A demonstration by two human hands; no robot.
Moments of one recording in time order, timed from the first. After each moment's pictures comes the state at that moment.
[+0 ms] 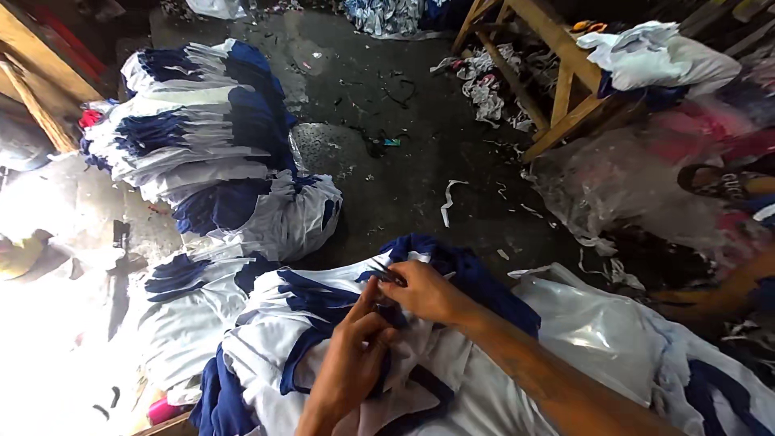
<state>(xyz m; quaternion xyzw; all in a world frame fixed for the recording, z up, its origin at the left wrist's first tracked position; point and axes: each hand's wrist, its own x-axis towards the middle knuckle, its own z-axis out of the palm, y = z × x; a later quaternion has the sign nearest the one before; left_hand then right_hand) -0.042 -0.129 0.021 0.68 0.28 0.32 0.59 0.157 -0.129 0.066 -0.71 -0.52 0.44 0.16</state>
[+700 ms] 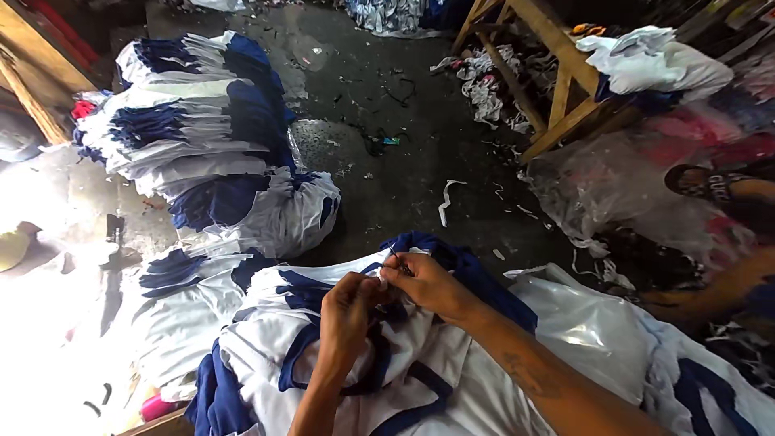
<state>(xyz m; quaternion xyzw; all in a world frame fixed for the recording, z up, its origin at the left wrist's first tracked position) -0.017 -0.111 0.021 0.53 0.39 0.37 0.66 0.158 -0.138 0.059 -0.66 -0.45 0.50 0.33</state>
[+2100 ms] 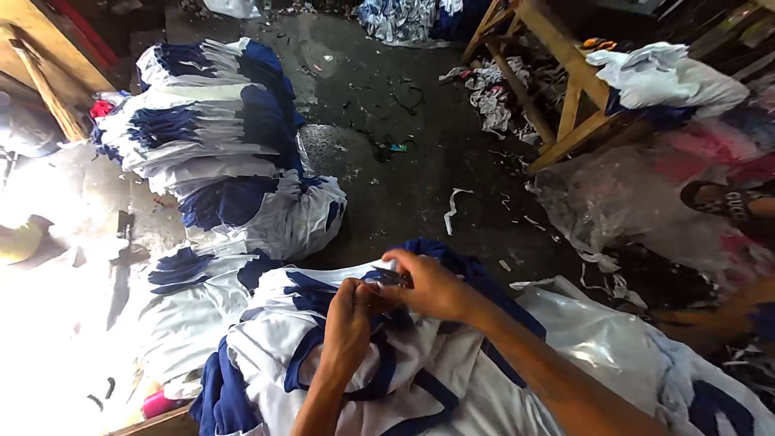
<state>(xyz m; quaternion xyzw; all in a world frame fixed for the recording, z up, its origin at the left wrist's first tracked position) -0.027 -0.106 0.031 0.54 0.38 0.33 0.68 0.165 -0.123 0.074 -0.68 -0.62 0.38 0.14</state>
